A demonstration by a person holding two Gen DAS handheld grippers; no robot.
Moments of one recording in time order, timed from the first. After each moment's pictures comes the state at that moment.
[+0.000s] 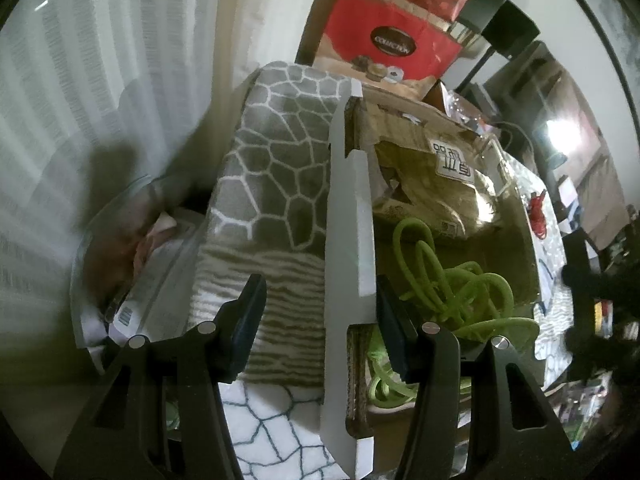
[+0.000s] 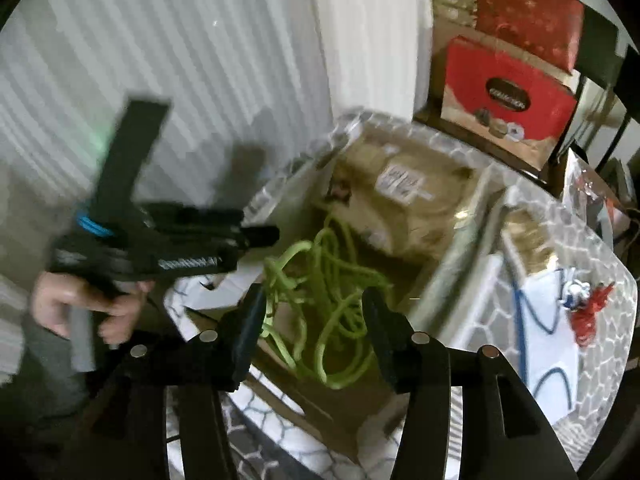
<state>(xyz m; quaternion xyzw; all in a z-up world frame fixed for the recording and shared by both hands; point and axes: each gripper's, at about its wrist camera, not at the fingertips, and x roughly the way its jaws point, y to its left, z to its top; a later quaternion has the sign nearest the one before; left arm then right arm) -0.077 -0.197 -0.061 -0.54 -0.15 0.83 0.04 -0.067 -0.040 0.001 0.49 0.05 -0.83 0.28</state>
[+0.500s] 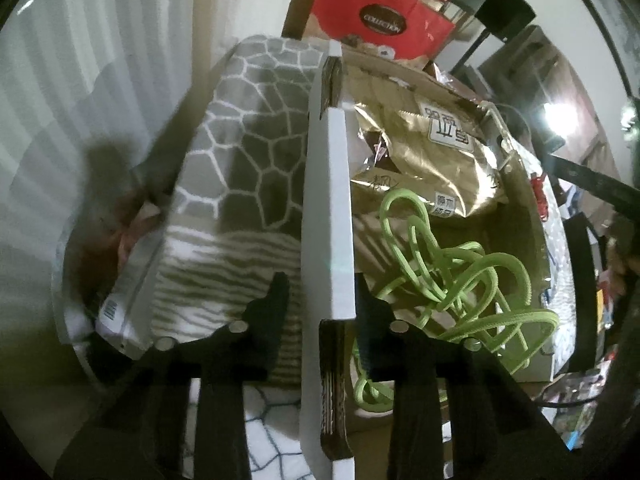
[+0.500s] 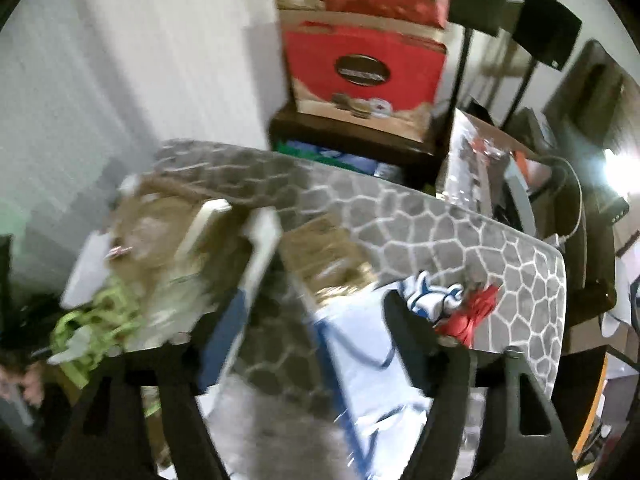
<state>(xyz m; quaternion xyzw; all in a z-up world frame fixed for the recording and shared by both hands) -0.079 -0.179 -0.082 -0.56 -0.15 0.82 0.06 -0.171 0.081 -0.038 0.51 0.04 -0.85 0.10</state>
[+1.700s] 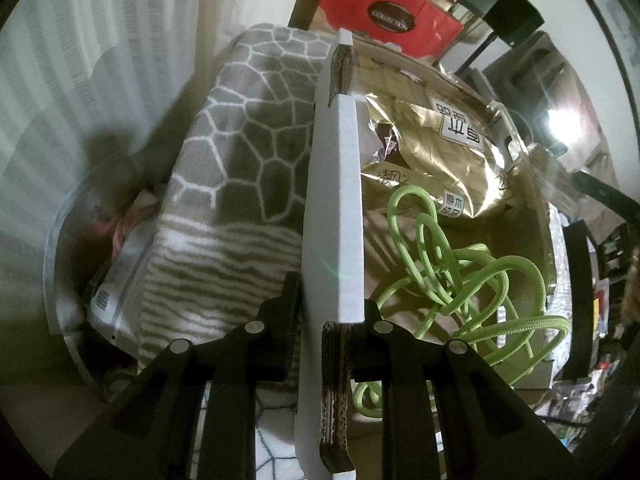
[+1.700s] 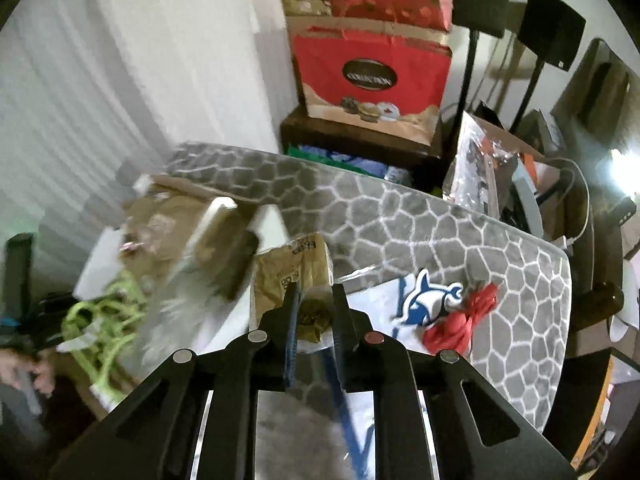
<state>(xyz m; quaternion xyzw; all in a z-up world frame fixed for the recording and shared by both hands) -0.084 -0.182 -0.089 -0.56 -0.17 0.81 0.05 -0.138 0.087 -0.004 0.49 0.03 -0.86 0.15</state>
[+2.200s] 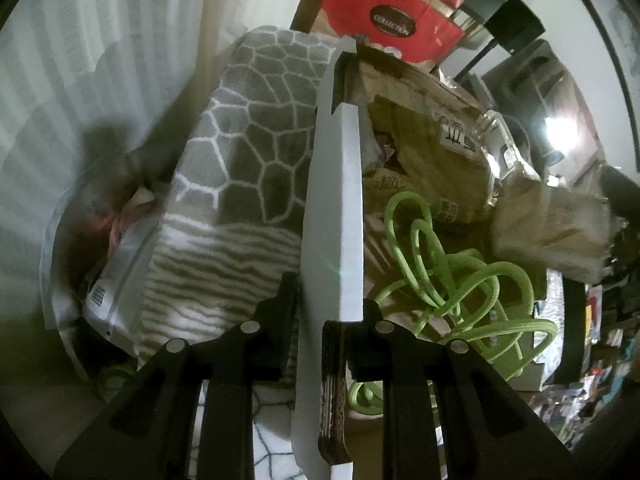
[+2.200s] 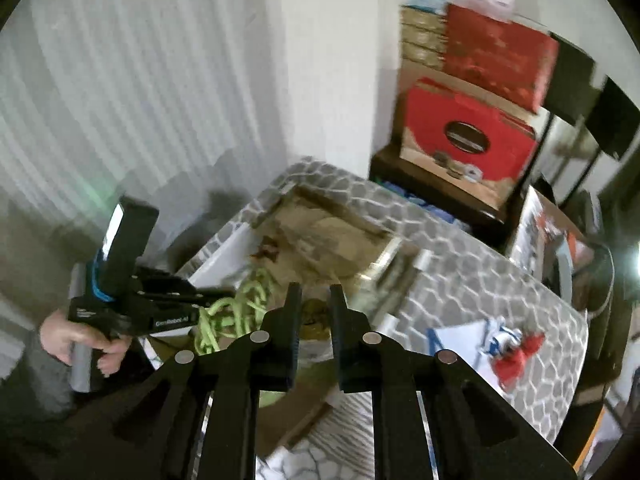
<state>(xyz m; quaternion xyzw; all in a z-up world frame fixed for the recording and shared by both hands) -0.082 -0.186 -0.085 -0.56 -0.18 0.81 0.05 -0.095 -0.040 0.025 0.45 0.12 -0.85 0.25</state>
